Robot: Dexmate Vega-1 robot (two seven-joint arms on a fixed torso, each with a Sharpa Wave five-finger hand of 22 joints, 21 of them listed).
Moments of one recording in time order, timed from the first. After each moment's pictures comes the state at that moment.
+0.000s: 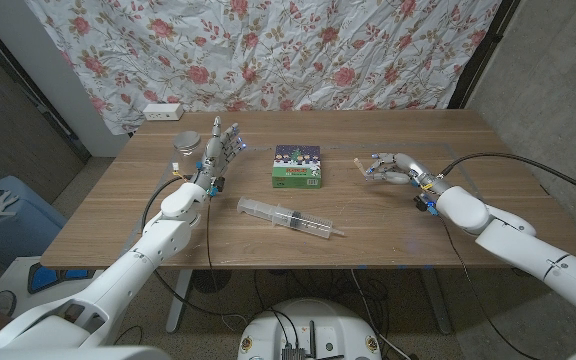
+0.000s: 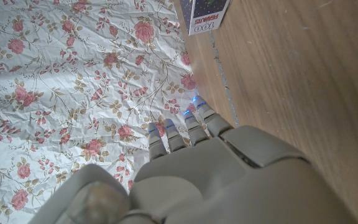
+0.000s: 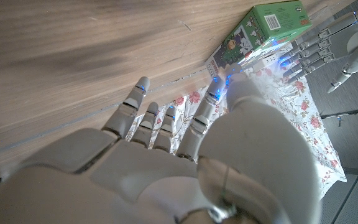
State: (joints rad) left arm 0.84 0.51 0.37 -1.30 -0.65 -0.29 -0.03; left_hand 0.00 0.05 -0.09 0.13 0.29 0.14 -0.21 0.19 0.19 0.11 -0.17 0.20 0.19 0.13 -0.04 0.18 0.18 0.22 0.01 0.20 0.18; right arm -0.99 -0.90 -0.44 -1.67 0.05 0.12 -0.10; right_hand 0.98 -0.01 0.39 -0.16 0.18 0.95 -0.21 0.64 0.25 0.27 -0.07 0.23 0.21 0.13 -0.02 0.33 0.28 0.49 0.02 0.20 0.17
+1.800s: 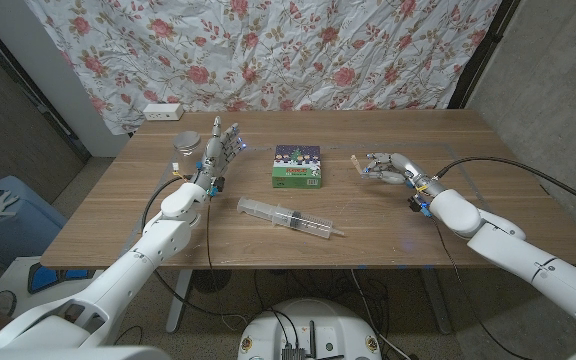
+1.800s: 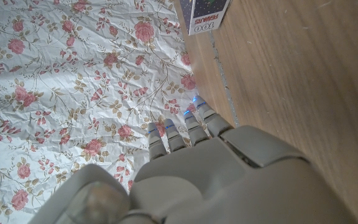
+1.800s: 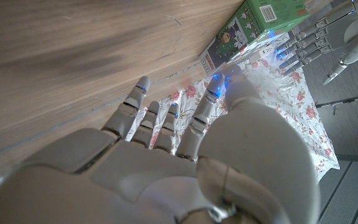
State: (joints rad) left arm 0.84 0.51 0.37 -1.30 -0.65 -0.29 -0.03; left_hand 0.00 0.05 -0.09 0.13 0.29 0.14 -0.21 0.19 0.19 0.11 -0.17 0.20 0.19 0.13 -0.04 0.18 0.18 0.22 0.01 0.20 0.18; right arm -0.98 -0.85 -0.46 -1.62 0.03 0.18 -0.13; right_hand 0.97 0.01 0.38 -0.15 0.18 1.00 -0.19 0.65 0.23 0.33 -0.10 0.24 0.21 0.15 -0.04 0.34 0.30 0.50 0.01 0.20 0.17
